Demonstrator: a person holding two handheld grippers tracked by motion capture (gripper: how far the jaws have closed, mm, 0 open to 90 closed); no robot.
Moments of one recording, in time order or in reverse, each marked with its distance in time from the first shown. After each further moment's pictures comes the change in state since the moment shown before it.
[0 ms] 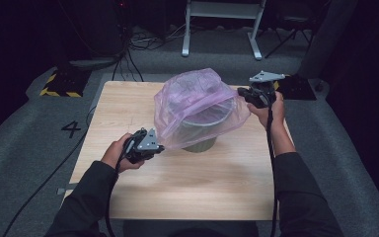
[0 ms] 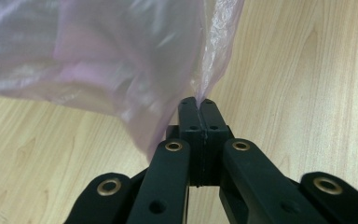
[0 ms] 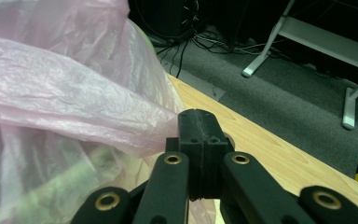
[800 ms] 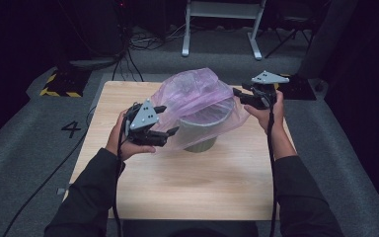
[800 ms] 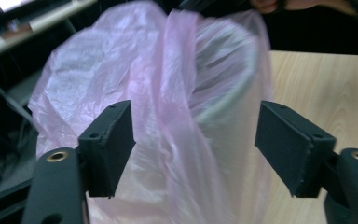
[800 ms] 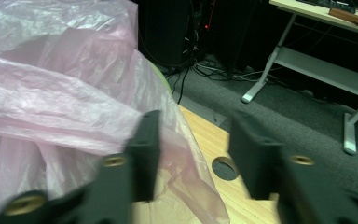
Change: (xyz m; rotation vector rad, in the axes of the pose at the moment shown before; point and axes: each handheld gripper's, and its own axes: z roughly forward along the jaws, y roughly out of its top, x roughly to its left) left arm 0.018 0.076 -0.055 -0.295 0.179 -0.143; right arm 0.010 0.003 -0.013 -0.125 0.001 0.003
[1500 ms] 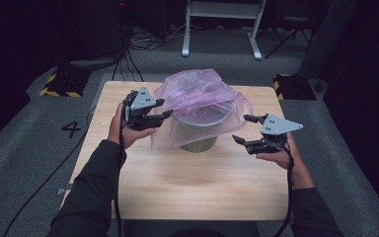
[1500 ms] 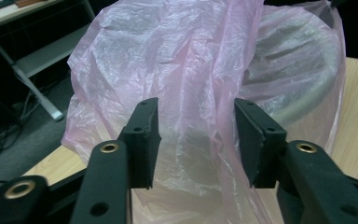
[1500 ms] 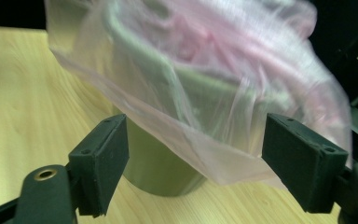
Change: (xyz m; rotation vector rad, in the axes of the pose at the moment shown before) left arm 0.035 -0.009 0.018 0.008 0.030 -0.121; right arm 0.051 -0.066 -0.076 -0.102 0.282 -0.296
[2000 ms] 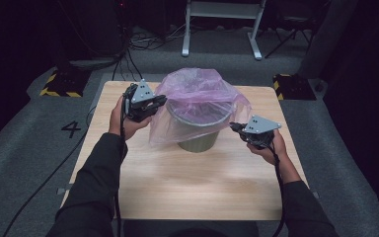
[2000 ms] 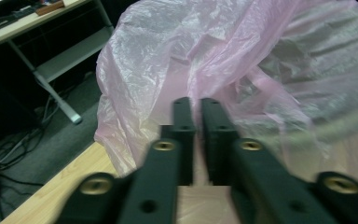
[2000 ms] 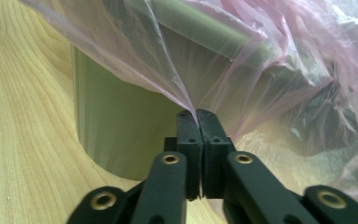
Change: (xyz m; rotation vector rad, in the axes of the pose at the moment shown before) left arm 0.024 0.002 0.014 0.008 0.073 0.052; right arm -0.002 -0.014 0.038 0.111 -0.067 -0.087
